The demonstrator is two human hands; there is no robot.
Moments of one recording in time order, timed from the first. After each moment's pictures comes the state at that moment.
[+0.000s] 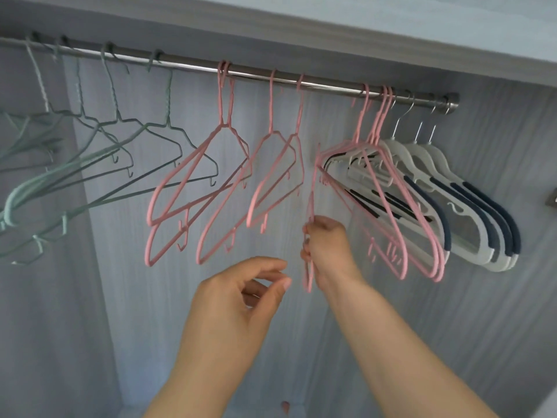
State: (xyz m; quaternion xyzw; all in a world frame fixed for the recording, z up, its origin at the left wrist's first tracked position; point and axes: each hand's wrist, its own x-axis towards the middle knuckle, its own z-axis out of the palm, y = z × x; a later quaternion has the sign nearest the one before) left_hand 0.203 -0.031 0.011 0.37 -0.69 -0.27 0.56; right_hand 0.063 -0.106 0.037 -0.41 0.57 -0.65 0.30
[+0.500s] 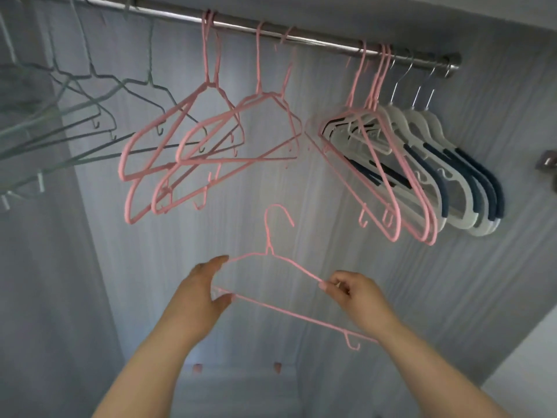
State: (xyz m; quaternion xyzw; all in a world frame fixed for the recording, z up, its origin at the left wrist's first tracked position) left_hand 0.225 -0.087 -0.077 0.53 -0.72 -0.27 0.34; right_hand -0.041 -0.054 -0.081 -0.64 0.70 -0.29 0.10
